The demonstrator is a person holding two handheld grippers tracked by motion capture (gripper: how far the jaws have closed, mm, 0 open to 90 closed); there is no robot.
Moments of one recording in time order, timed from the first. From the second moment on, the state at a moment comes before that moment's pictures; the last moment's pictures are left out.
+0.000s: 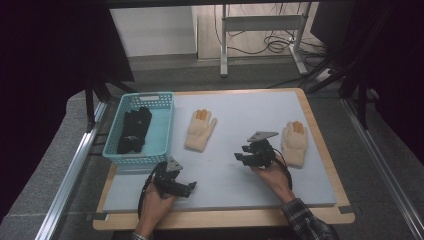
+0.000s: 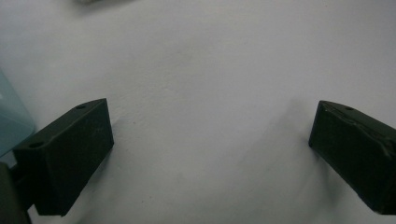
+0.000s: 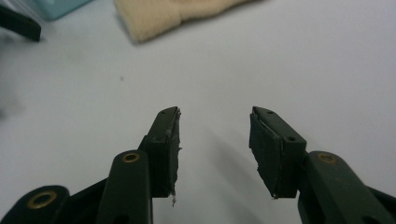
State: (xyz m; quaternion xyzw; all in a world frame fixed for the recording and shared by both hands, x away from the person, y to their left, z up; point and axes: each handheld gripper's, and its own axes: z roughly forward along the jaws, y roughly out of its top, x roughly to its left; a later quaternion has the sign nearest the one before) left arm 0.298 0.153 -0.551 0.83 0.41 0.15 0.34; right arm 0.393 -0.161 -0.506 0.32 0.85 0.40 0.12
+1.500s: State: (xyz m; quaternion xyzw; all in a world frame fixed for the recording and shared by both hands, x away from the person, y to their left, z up) left arm 0.298 0.153 -0.551 0.83 0.41 0.15 0.34; right arm 0.474 -0.038 -0.533 0.35 0.85 0.37 0.12
